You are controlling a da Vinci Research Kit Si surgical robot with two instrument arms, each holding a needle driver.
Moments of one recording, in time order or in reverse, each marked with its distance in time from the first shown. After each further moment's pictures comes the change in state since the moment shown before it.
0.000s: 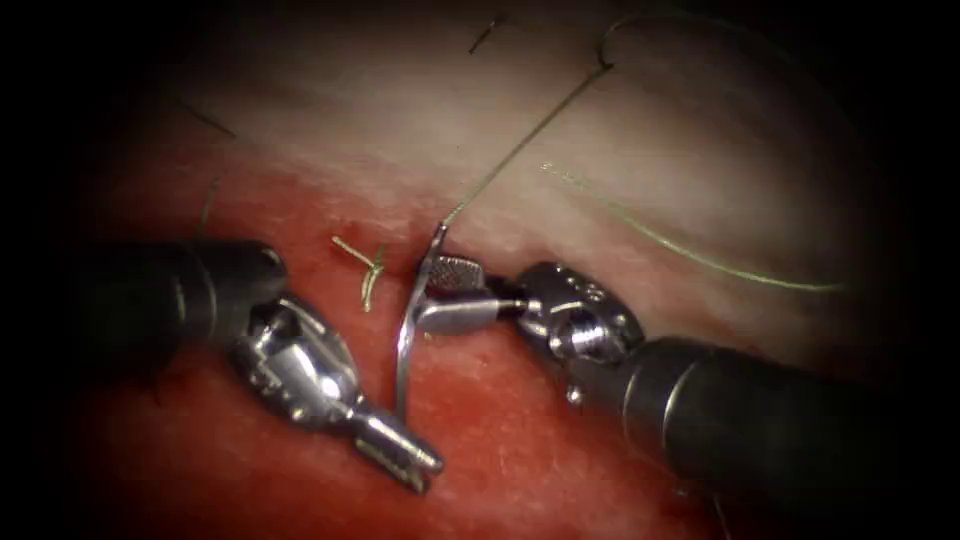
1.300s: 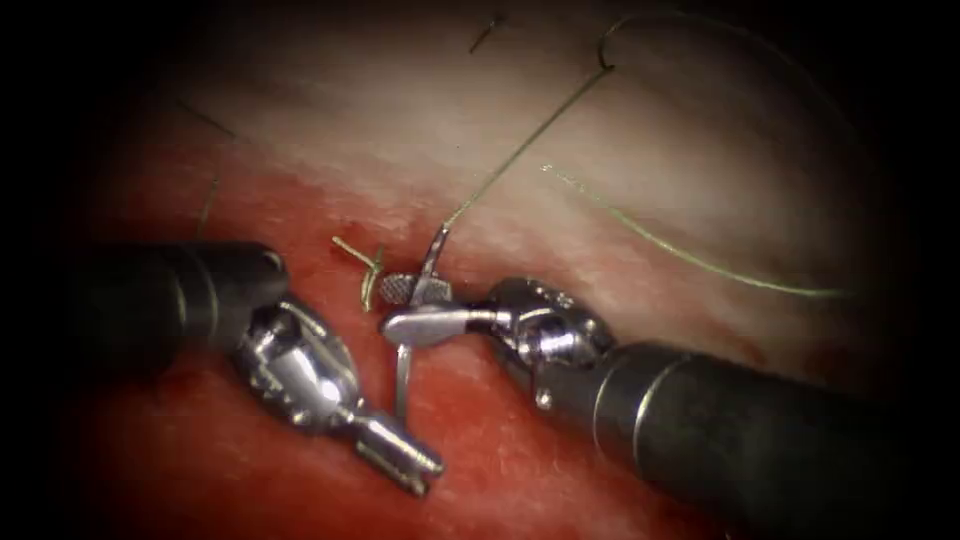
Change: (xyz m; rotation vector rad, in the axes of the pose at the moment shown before) right arm -0.001 -0.002 0.002 0.051 0.008 0.075; left arm 0.000 0.000 0.000 0.014 -0.038 0.016
